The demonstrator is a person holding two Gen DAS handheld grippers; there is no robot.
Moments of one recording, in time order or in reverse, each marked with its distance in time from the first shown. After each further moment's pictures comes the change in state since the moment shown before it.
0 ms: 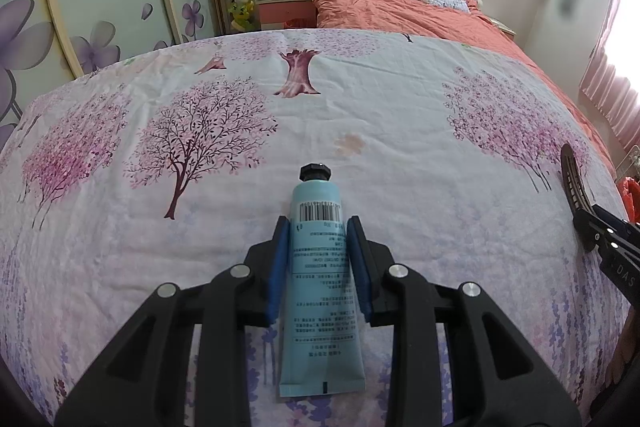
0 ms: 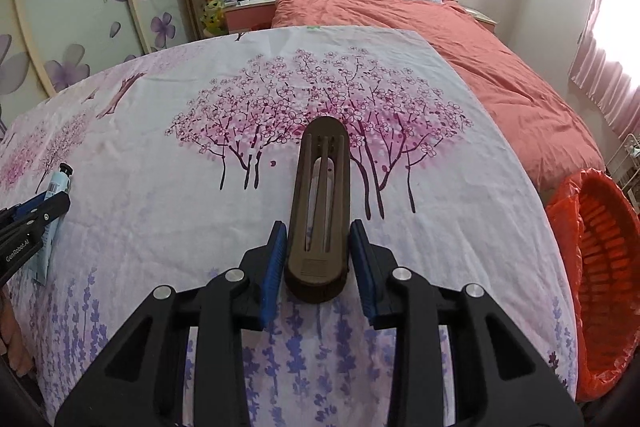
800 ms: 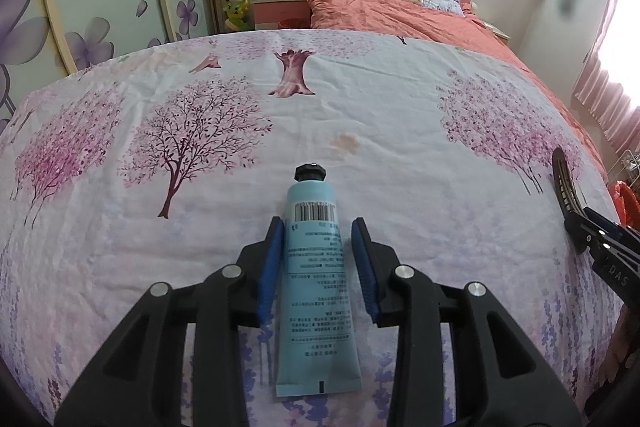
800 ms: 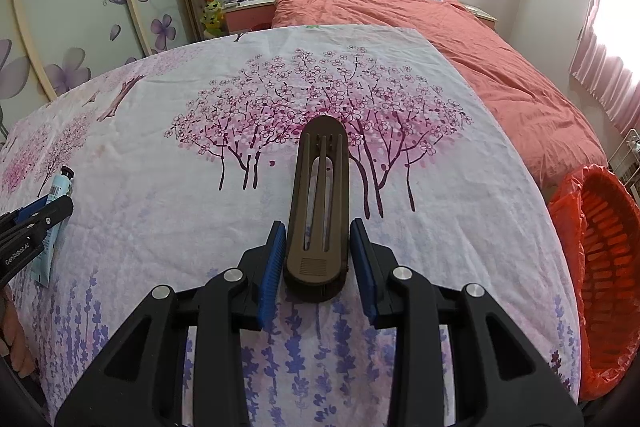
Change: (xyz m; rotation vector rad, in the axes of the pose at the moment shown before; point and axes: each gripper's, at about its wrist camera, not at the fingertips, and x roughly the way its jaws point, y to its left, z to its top) left arm -0.002 0.005 -0.002 -0.016 -0.005 -0.041; right arm 0.001 -0.004 -0.003 0.010 -0.001 0.010
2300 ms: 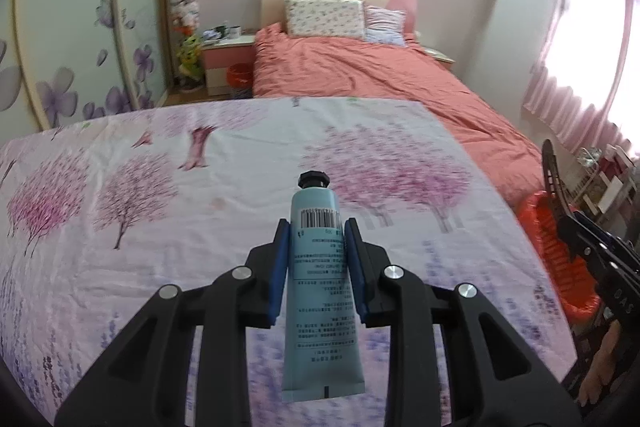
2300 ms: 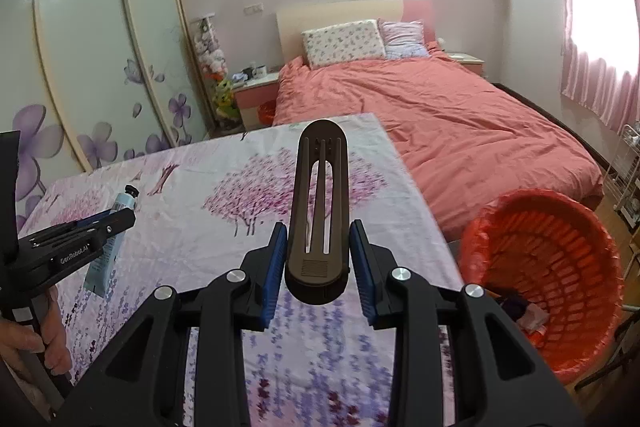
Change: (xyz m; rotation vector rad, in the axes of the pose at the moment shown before) left arm -0.097 -0.098 0.013 0.090 -0.145 -0.157; right arm -0.123 -0.062 -0.013 0.092 -0.274 0.075
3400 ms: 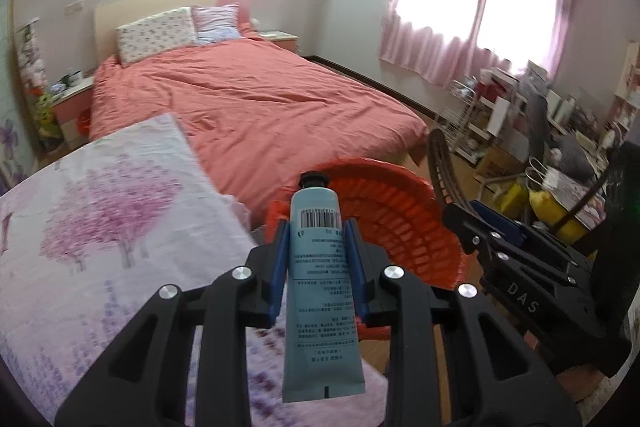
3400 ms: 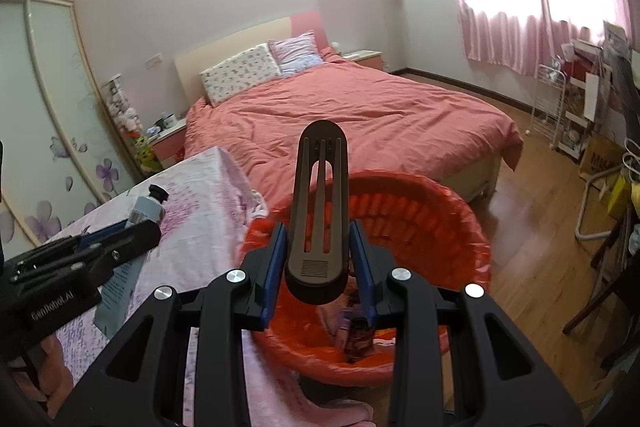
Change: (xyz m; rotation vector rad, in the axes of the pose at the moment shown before) left arm 0.005 -0.293 -0.020 0.331 0.039 -0.417; right arm -0.064 -0.180 -0.030 0.270 -0.078 -0.221
